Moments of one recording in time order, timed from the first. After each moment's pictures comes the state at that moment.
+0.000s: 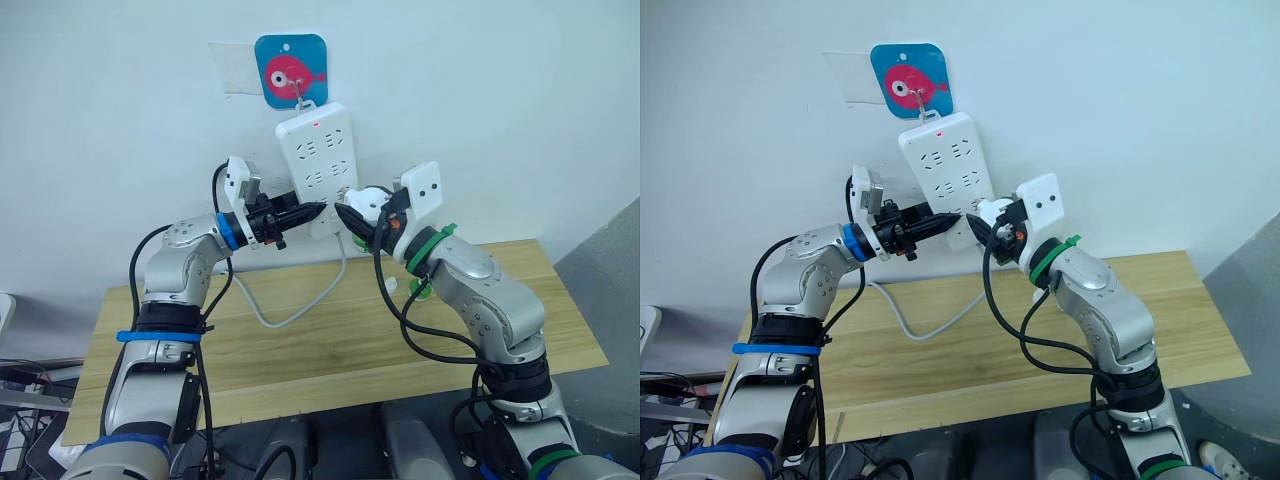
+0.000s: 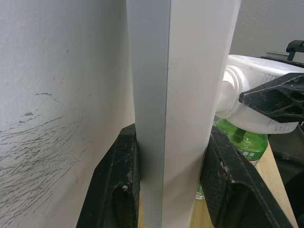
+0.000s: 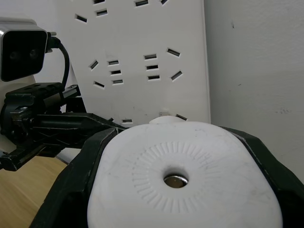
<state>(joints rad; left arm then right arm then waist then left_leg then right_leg) -0.73 0.44 0.07 0.35 -0.46 0.32 -1.07 -0.56 -0.19 0.12 -0.39 0.37 0.76 0.25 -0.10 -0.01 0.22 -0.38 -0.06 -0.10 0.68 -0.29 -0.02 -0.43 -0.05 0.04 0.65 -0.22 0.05</state>
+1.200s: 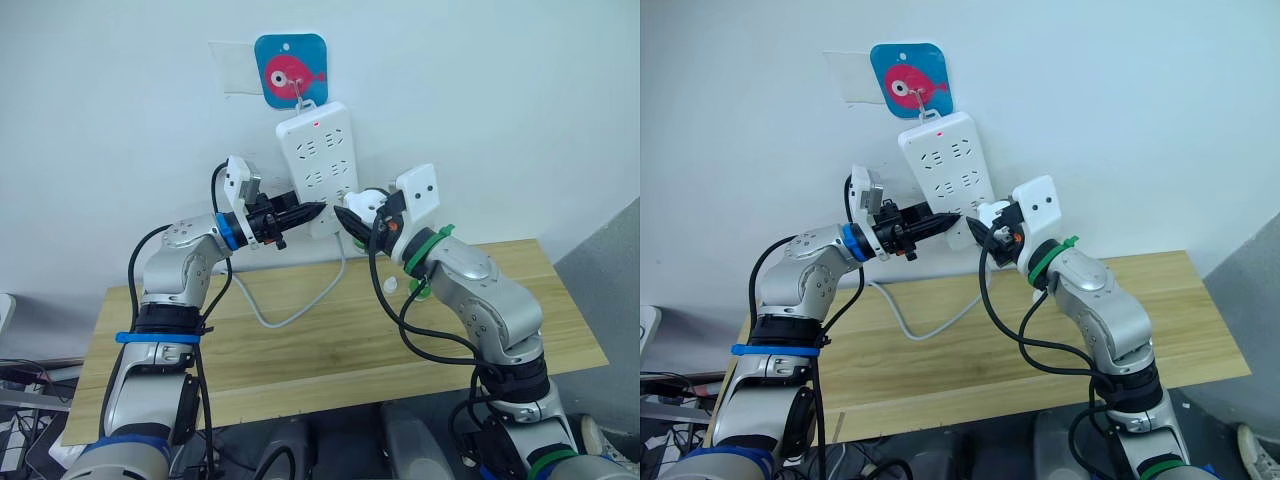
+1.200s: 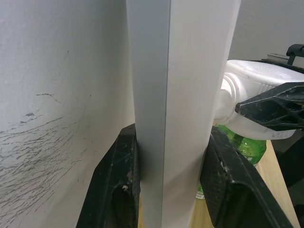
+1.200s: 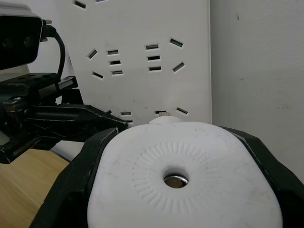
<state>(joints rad) -0.72 0.44 0.07 0.32 -0.46 0.33 -1.06 -0.56 -0.18 0.14 -0.39 0.33 0.77 0.26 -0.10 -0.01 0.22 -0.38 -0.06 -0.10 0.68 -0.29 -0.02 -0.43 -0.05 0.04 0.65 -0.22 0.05</state>
